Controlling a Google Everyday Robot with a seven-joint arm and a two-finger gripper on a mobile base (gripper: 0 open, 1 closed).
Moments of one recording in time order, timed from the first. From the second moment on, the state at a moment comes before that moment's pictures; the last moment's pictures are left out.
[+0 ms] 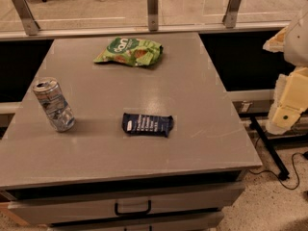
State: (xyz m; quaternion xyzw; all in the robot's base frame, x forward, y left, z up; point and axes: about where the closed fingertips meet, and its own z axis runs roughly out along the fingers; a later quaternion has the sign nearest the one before) arm 0.438 -0.217 0.977 -0.60 0.78 -0.03 0.16
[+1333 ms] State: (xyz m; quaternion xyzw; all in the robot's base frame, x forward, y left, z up) arm 0.544 -0.183 0.963 -0.44 0.82 0.10 0.36
